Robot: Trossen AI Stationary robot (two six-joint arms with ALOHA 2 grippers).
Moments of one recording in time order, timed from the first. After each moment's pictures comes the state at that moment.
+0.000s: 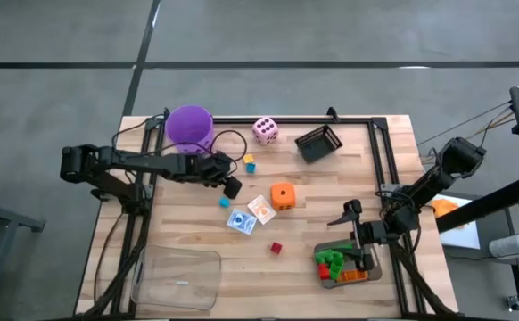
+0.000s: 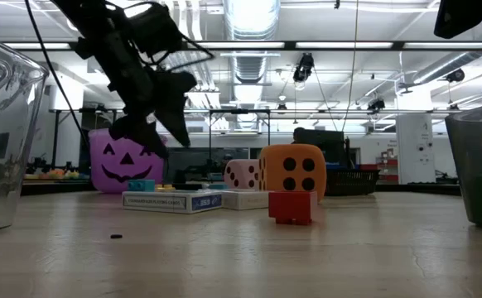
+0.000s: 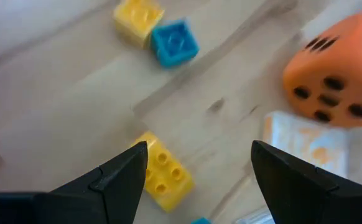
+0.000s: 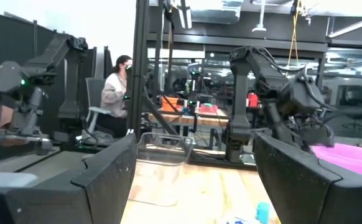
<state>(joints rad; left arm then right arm) 0.17 1.43 0.78 -0.34 -0.13 -0.72 0.84 1.31 0.18 1.46 0.69 -0.24</state>
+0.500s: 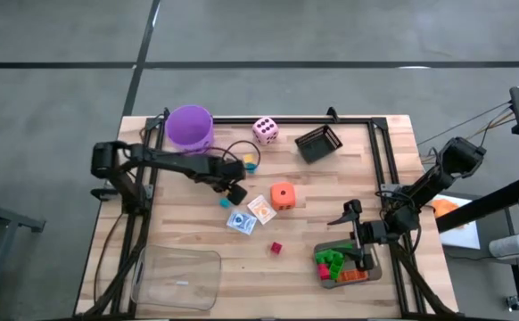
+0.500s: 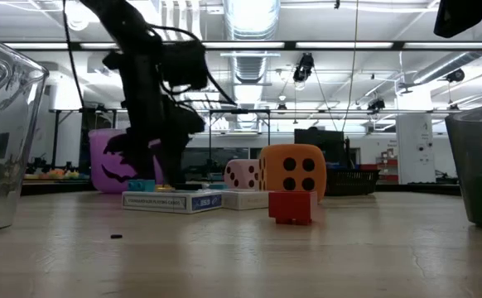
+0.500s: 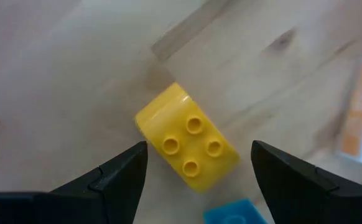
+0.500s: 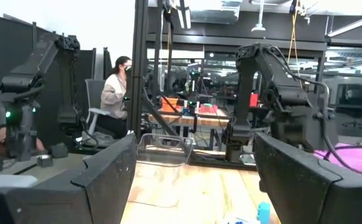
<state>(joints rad) 0.17 1.71 0.96 -0.59 -0.10 -0.71 0.84 1.31 0.18 1.46 0.69 -0.23</state>
